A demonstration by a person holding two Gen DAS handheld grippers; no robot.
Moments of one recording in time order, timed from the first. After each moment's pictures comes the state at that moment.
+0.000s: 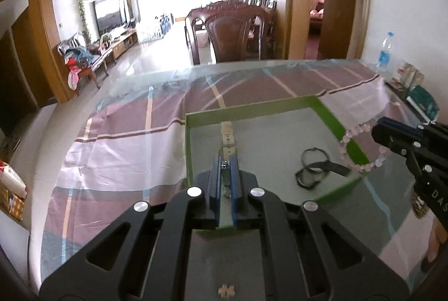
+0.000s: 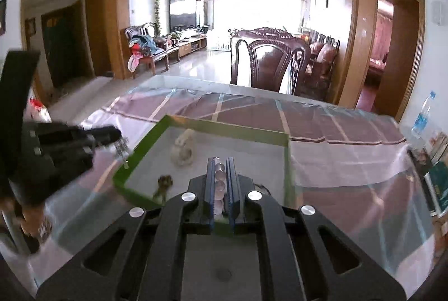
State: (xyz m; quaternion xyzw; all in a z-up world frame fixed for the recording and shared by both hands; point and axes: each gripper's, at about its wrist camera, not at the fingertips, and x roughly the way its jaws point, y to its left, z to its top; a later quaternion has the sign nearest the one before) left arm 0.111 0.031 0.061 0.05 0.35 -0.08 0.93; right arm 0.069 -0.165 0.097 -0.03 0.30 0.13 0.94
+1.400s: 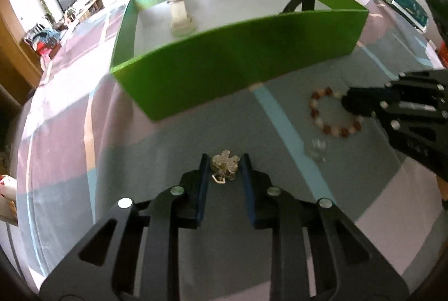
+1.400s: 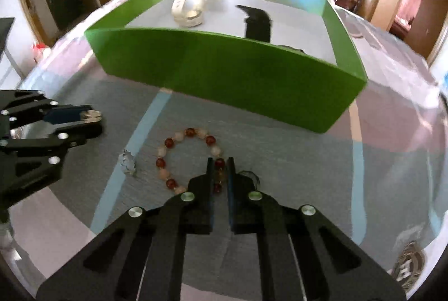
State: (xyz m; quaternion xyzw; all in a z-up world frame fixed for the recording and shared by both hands) left arm 0.052 0.019 -0.072 0.13 0.48 -0.13 0.86; right arm 0.031 -0.171 -0.050 -0.07 0.47 0.16 0.87
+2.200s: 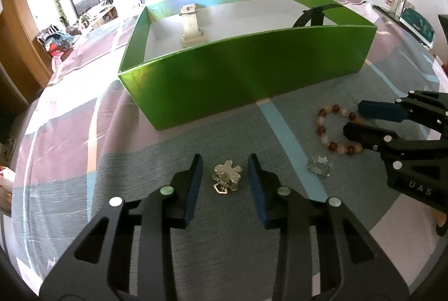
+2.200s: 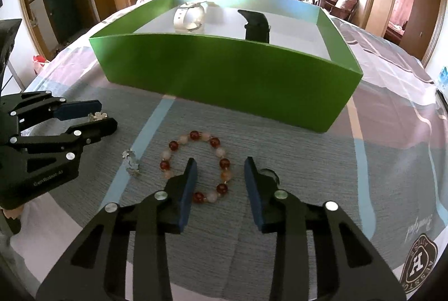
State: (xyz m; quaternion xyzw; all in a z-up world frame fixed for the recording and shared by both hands) left arm 0.042 0.017 -0.077 0.11 0.43 -0.11 0.89; right arm 0.017 -0.167 -0.052 -0.07 0.43 0.15 0.88
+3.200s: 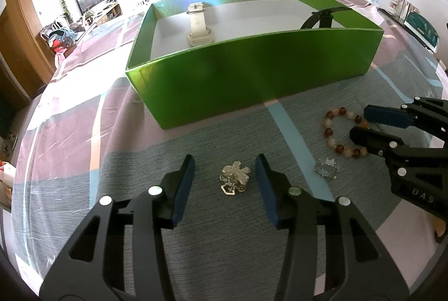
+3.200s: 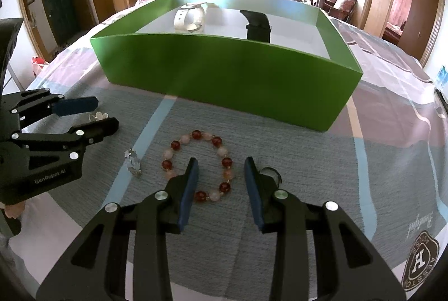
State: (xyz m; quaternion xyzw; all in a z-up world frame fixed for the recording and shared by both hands) left arm 0.050 0.025 -0.076 0.10 0.44 -0.10 0.89; right arm 0.015 -0.168 -0.052 -0.07 0.43 0.15 0.89
